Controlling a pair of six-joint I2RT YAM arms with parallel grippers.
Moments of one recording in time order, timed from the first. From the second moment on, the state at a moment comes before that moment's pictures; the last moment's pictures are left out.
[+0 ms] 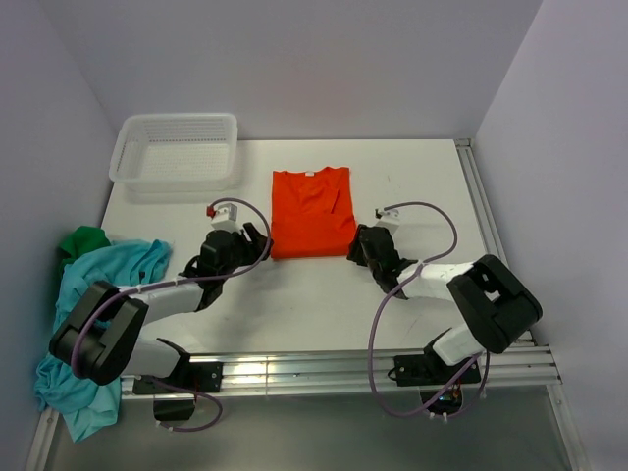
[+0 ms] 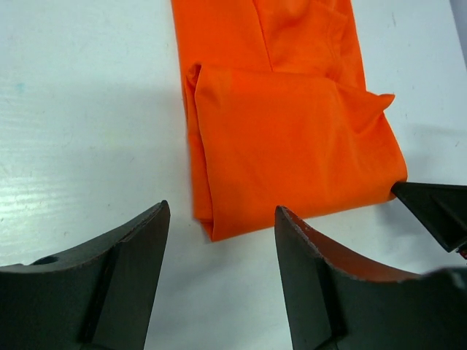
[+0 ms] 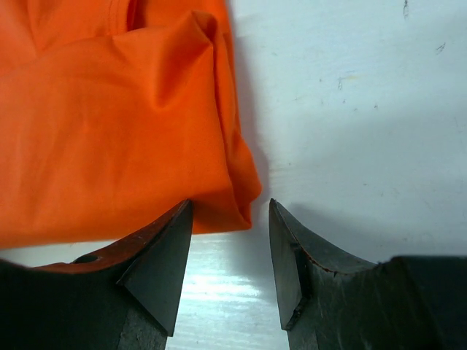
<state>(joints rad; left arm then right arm) -0.51 1.34 0.42 0.54 -0.09 -0.63 0.57 1.47 0.48 0.38 0.37 0.63</state>
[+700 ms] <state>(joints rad) -0.52 1.51 0.37 0.78 -0.07 -0.61 0.57 1.57 0.48 0.51 0.36 0.59</state>
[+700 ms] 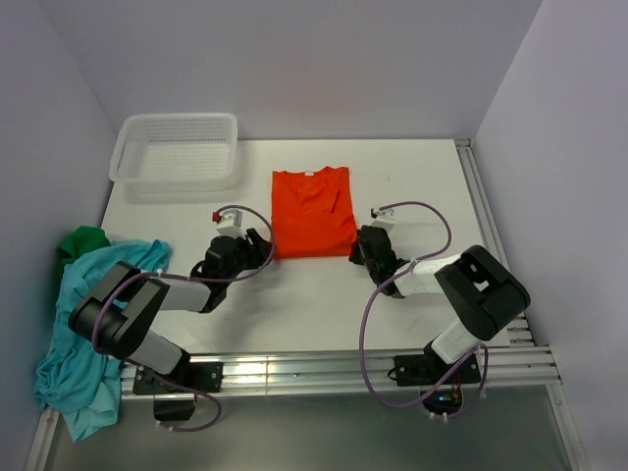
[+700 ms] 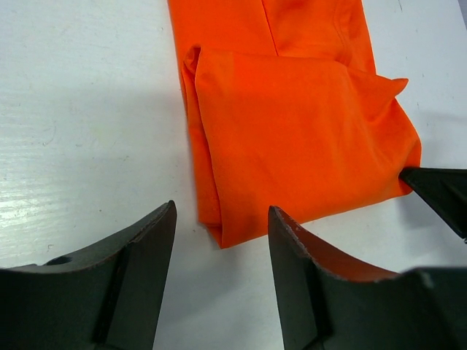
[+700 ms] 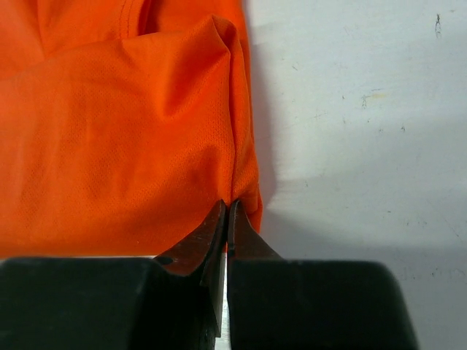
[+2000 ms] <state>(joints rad) -0.55 1.64 0.43 0.76 -0.04 -0.62 0.60 1.56 0.48 0.49 0.34 0.60</state>
